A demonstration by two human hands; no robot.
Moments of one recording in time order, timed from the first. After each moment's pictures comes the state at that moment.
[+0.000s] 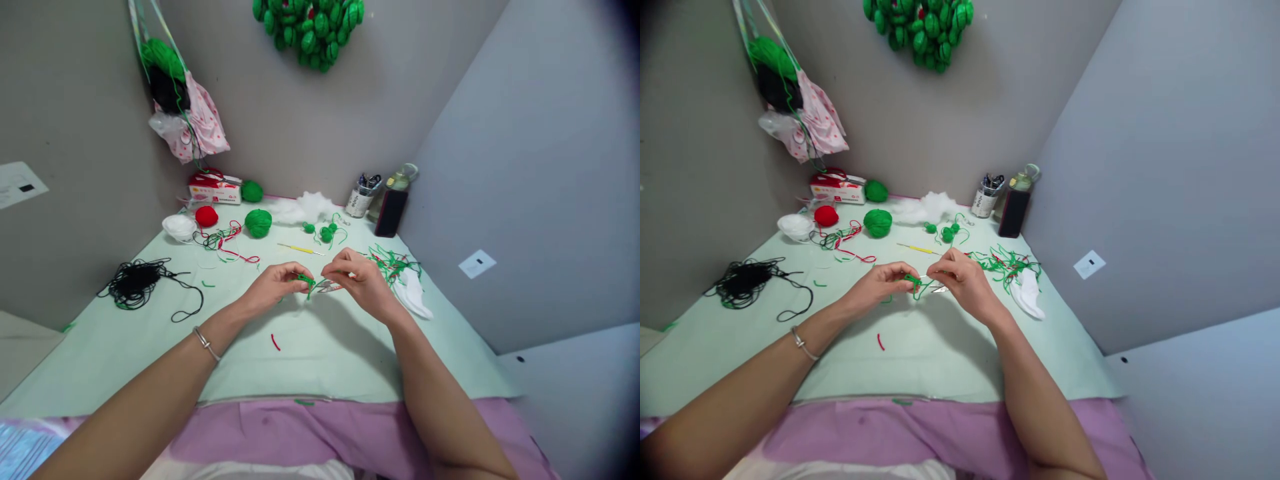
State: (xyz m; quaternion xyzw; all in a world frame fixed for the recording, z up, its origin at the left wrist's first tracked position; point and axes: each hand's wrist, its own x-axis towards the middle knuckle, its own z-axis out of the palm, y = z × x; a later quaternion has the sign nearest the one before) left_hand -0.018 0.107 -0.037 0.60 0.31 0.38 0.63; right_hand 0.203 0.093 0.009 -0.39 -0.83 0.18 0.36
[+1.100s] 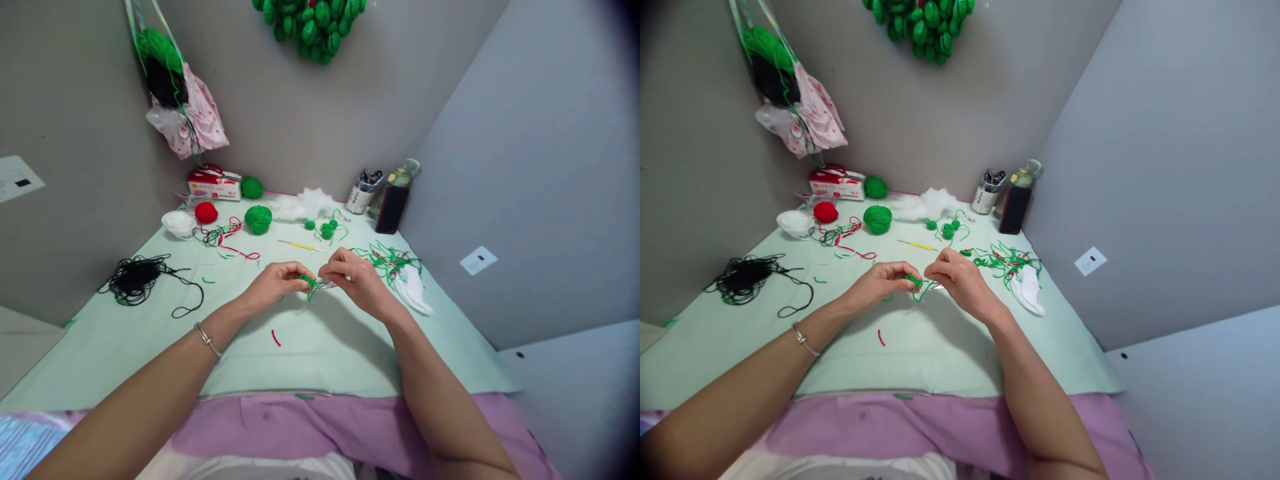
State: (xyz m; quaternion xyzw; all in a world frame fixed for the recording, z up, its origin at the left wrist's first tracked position) left_hand -0.017 0.103 -0.033 0.61 0.32 0.37 0.63; right_hand 0.199 0.092 0.008 -0.38 -0.87 0.13 0.29
